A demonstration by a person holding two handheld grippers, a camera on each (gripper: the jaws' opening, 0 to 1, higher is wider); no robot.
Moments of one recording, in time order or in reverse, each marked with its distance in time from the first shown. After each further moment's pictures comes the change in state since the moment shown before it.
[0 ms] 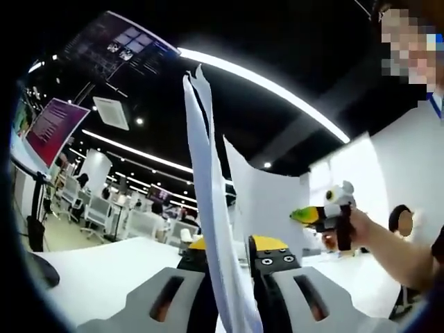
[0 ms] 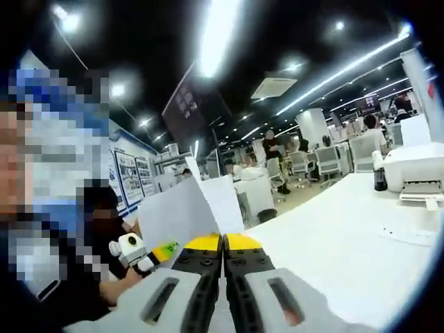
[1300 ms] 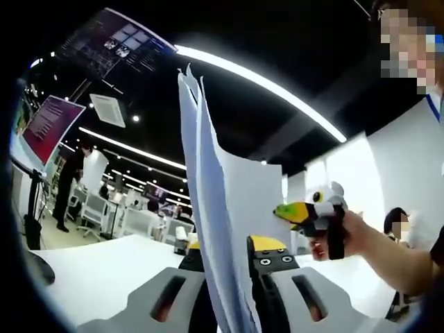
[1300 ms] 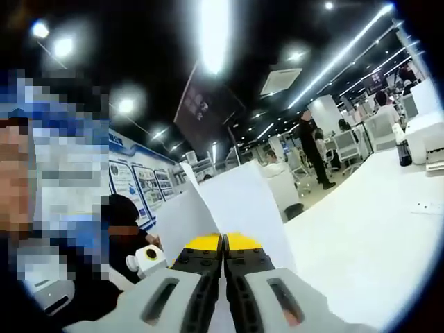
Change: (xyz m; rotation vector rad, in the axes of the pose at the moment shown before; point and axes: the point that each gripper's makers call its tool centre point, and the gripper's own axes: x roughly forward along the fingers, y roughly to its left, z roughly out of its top) left arm 0.002 -0.009 -0.003 -0.007 0.014 -0.027; right arm 0.036 0.029 -0.013 0.131 -0.021 0.136
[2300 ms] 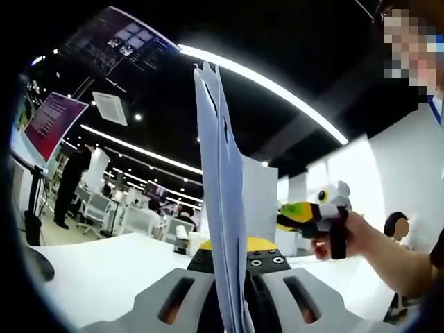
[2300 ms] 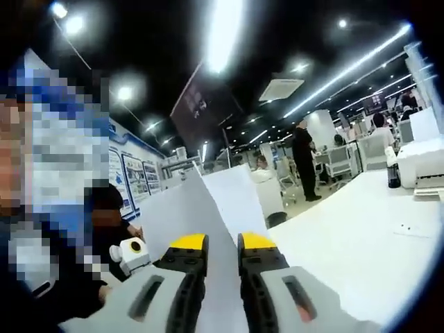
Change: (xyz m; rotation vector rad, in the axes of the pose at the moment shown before) left arm -0.003 0.002 0.000 -0.018 -0.003 0.010; right arm -0.004 -0.006 0.003 -0.117 -0.005 -0.076
